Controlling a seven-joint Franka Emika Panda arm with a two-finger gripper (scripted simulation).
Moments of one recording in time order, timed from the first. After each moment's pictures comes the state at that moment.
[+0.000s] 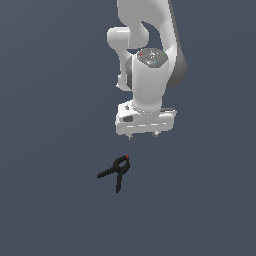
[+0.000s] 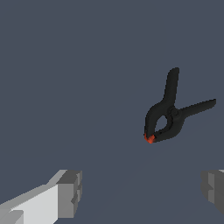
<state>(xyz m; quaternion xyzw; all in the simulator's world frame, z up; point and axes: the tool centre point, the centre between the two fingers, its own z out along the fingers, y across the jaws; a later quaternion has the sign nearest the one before) 0.014 0.057 0.195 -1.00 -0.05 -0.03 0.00</state>
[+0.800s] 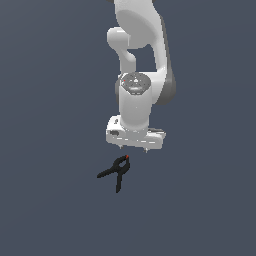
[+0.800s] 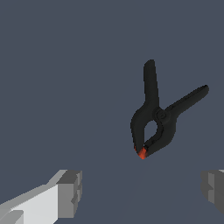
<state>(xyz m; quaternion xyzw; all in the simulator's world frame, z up) 0.045 0.022 0.153 -1.00 0.08 -0.02 0.01</state>
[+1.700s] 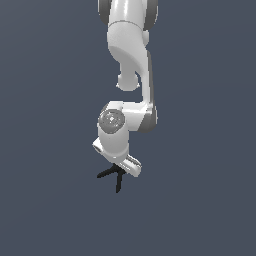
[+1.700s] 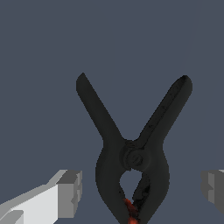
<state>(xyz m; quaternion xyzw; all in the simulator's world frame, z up) 0.079 -0.041 0.073 -0.96 0.29 0.00 0.00</state>
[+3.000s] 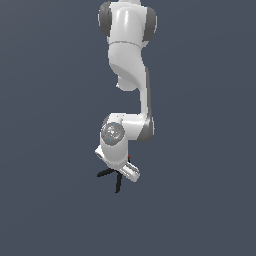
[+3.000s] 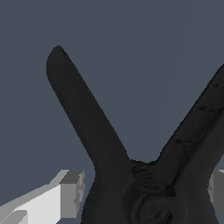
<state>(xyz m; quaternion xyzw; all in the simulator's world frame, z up) 0.081 -0.044 0.020 -0.95 0.30 0.00 0.00</state>
